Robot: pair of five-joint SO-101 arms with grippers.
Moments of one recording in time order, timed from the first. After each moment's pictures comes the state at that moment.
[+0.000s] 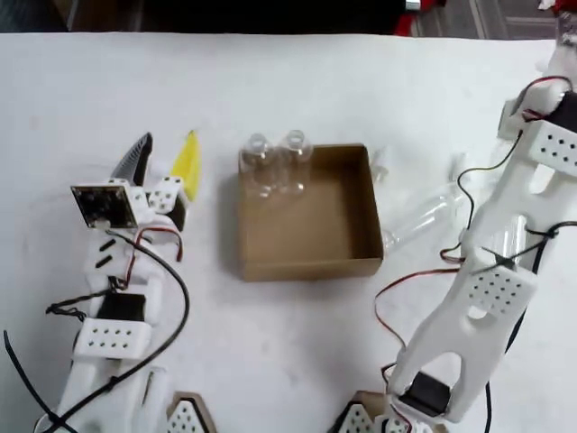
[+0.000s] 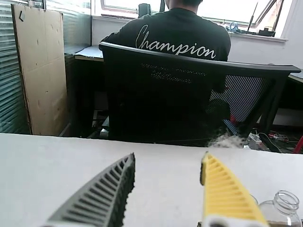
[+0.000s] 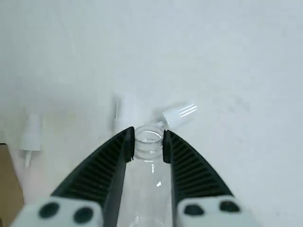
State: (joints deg) left arm -3.3 -56.0 80.9 -13.6 8.0; right arm 23.7 44.1 -78.9 97.2 13.9
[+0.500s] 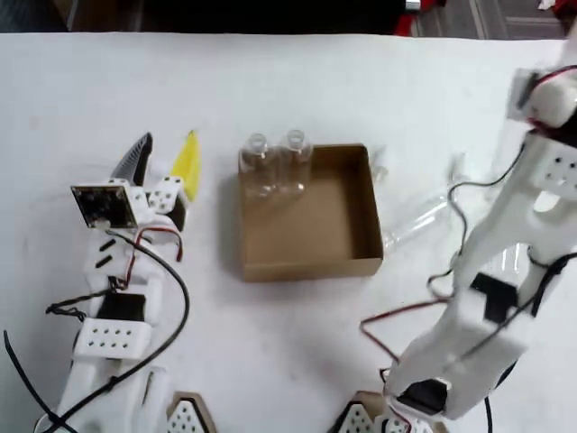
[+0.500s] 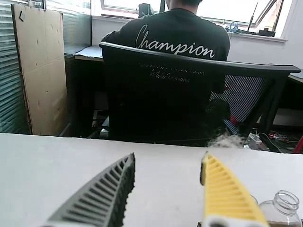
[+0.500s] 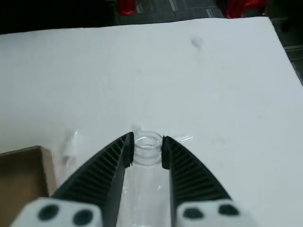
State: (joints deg) left arm -3.3 -56.0 80.9 -13.6 8.0; right arm 19.7 16.7 -65.9 97.5 13.9
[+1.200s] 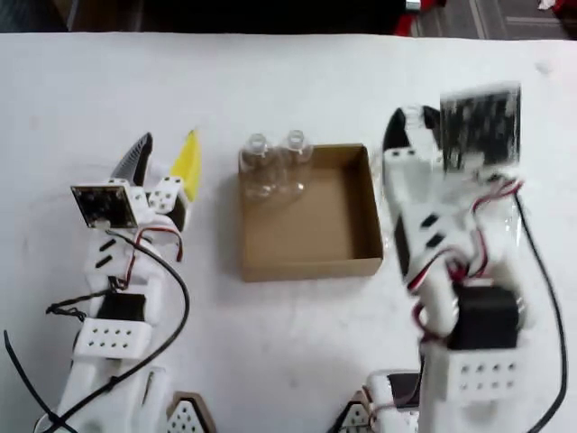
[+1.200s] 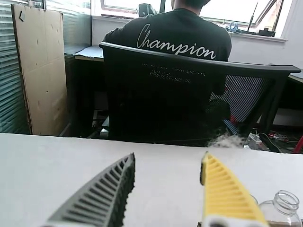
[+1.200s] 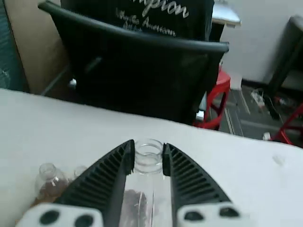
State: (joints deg) left arm -3.3 -56.0 80.9 -13.6 8.0; right arm -5.8 -55.2 21.8 54.2 10.4
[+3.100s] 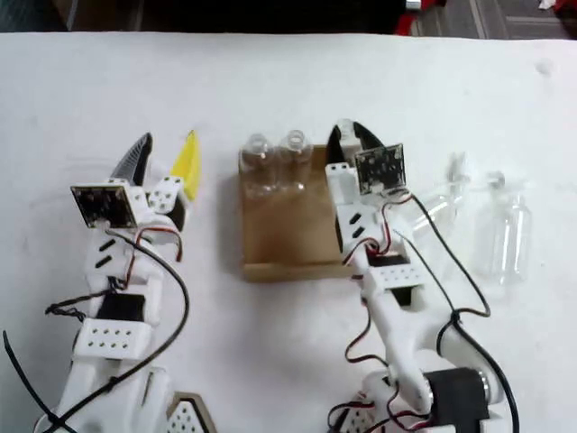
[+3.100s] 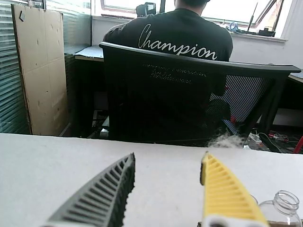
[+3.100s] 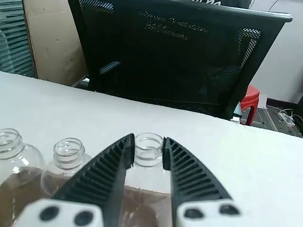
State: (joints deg) left arm -3.3 -56.0 80.9 -13.6 8.0; right arm -11.3 -17.6 65.5 -34.7 9.2
